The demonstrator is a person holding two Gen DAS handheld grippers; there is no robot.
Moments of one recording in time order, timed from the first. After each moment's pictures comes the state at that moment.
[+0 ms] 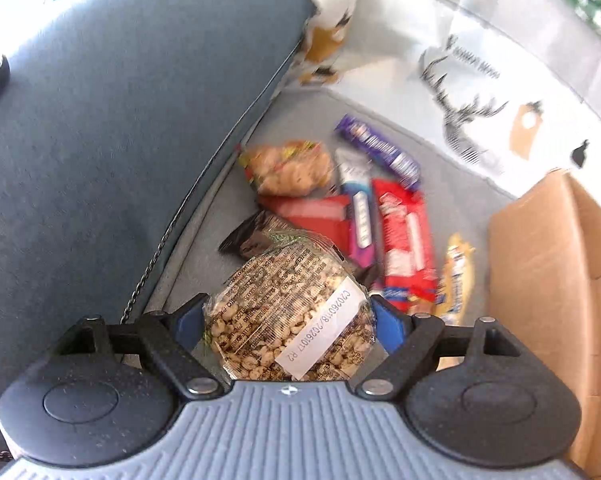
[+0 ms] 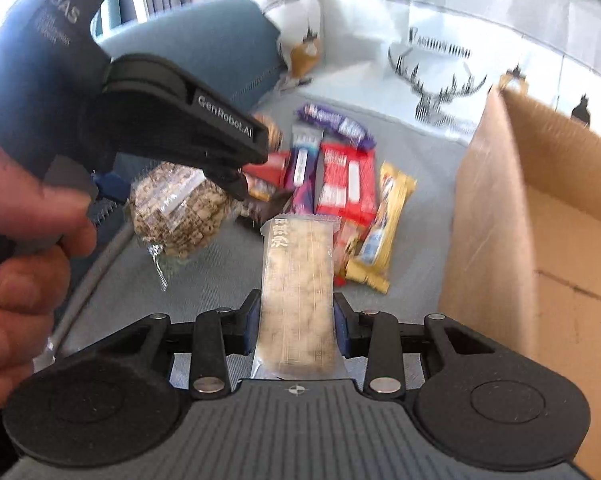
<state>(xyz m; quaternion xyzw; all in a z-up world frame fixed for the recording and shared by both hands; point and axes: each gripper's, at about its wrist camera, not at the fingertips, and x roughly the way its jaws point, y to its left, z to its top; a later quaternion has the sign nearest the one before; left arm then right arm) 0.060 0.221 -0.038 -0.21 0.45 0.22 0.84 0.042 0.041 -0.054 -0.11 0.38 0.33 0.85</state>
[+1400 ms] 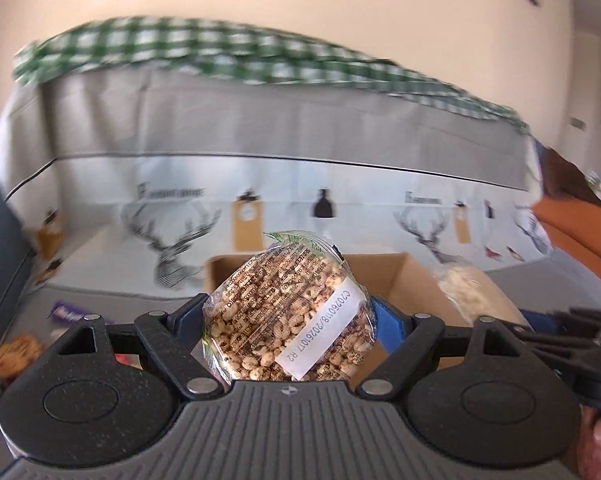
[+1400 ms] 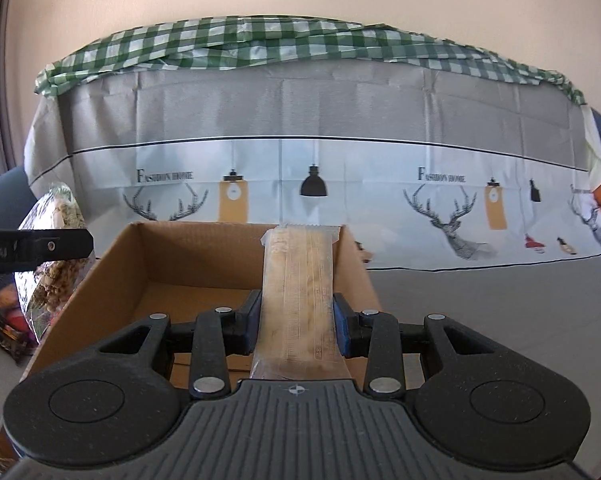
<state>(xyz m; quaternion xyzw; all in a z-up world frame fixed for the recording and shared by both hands) 0.101 -0.004 0.023 -0.05 0.22 -0.03 0.97 0.118 -0.218 0.001 -0.03 0.24 0.12 0.96</state>
